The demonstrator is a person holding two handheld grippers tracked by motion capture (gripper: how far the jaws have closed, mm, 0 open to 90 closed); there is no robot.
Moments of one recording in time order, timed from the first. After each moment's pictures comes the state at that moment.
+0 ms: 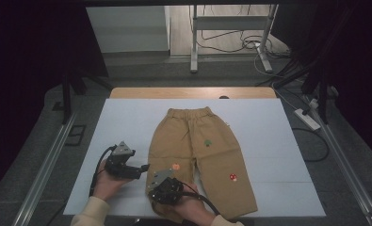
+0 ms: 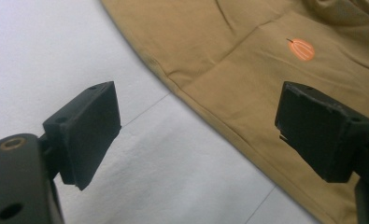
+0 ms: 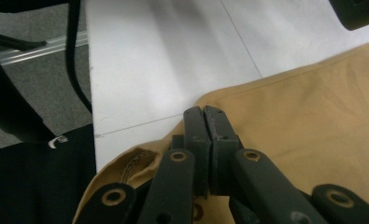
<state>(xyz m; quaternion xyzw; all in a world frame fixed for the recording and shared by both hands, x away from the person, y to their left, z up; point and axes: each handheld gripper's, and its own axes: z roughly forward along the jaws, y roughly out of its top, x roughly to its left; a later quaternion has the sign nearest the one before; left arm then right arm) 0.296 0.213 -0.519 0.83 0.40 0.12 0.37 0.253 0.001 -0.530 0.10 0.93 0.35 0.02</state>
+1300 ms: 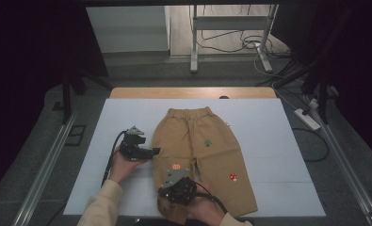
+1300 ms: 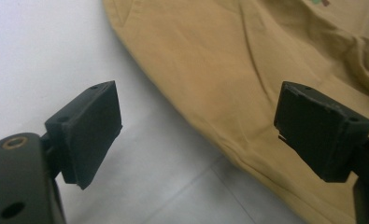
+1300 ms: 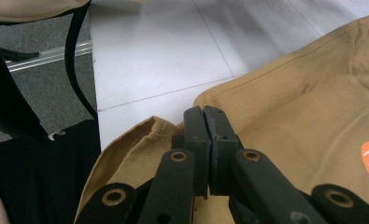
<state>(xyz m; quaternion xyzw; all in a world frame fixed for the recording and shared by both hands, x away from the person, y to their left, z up) 0.365 0.188 -0.524 0.81 0.45 0.09 0.37 0.249 -0.035 -0.514 0.11 0.92 0.38 0.05</state>
